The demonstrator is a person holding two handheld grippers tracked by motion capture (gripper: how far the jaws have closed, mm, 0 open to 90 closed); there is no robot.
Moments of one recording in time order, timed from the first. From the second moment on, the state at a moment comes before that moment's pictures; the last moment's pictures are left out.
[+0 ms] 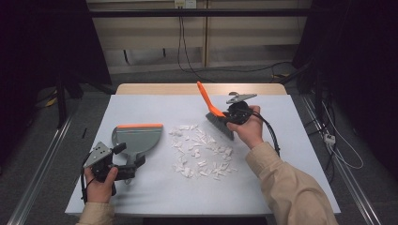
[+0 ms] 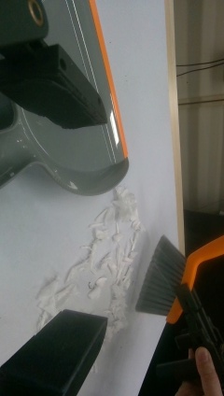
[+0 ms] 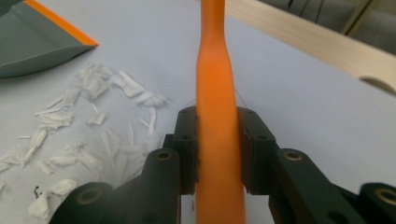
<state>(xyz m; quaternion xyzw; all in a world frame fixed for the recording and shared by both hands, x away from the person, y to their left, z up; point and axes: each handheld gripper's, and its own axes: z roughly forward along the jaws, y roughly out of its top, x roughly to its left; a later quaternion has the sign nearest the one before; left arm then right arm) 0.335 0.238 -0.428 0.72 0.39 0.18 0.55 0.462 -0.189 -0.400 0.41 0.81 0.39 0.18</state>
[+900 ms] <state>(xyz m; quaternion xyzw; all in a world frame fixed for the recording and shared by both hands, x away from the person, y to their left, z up) 0.337 0.242 -0.434 0.71 0.40 0.17 0.55 0.515 -0.153 -0.422 0.30 0.85 0.39 0.21</state>
